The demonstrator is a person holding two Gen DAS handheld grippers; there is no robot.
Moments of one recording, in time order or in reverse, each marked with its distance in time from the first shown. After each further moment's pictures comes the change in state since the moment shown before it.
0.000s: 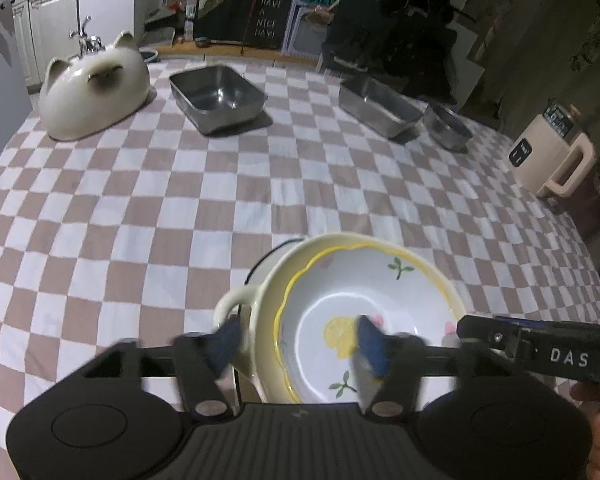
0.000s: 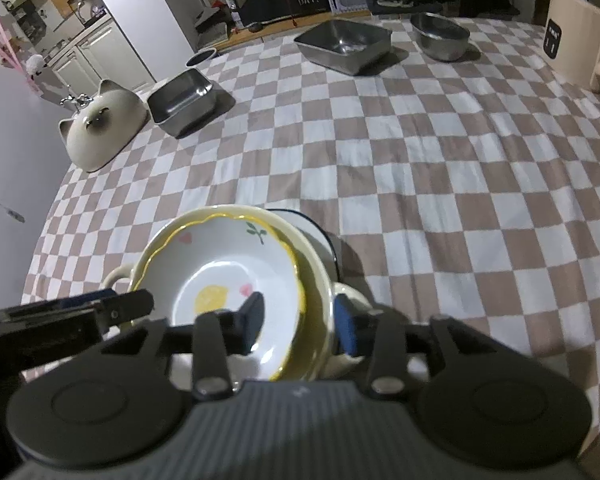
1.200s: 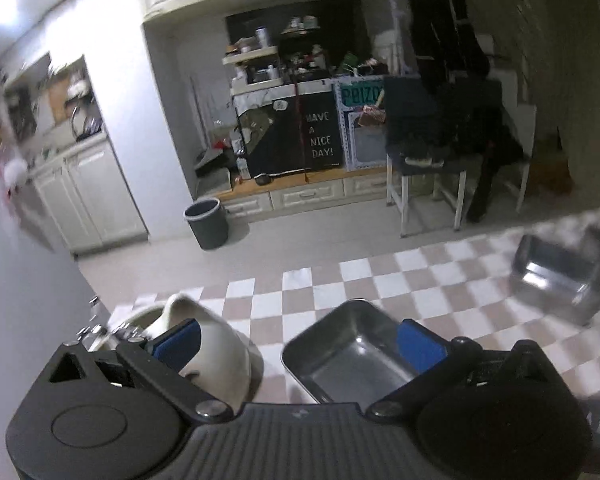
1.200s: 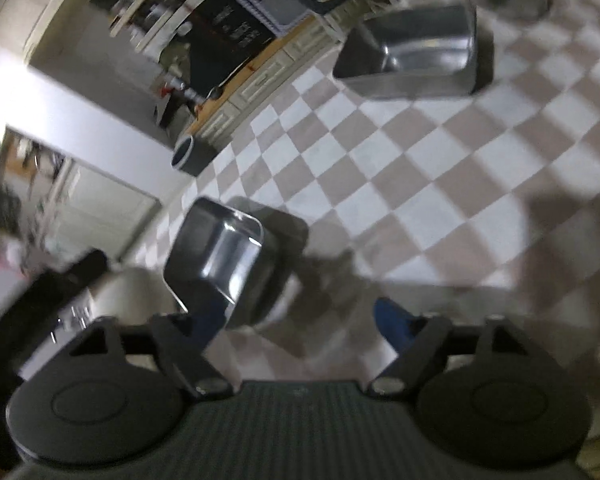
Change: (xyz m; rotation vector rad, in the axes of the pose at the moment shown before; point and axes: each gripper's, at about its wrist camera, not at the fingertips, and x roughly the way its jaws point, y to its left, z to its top) left arm 0.114 0.078 0.235 0.271 -0.334 0.322; right arm 0.174 0.061 0.156 0.588 -0.100 0.214
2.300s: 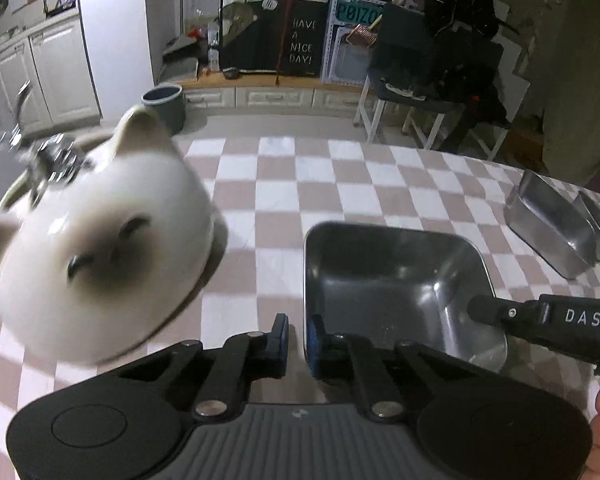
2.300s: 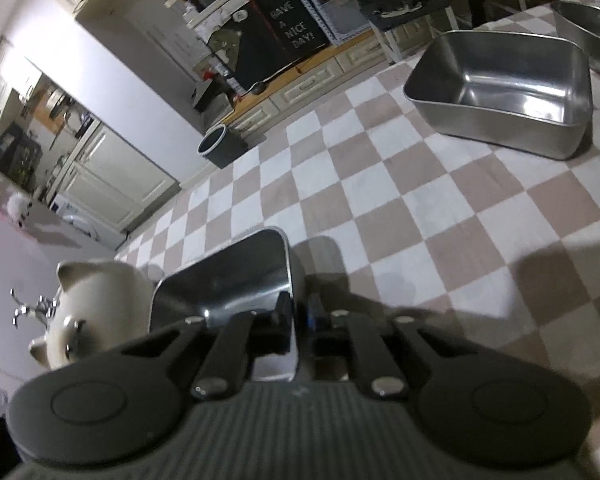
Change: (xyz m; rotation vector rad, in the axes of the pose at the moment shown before) left arm 0.042 0.043 -0.059 -0.210 0.299 -0.221; right arm 0.051 0.019 0.016 -0.313 -0.004 -0.007
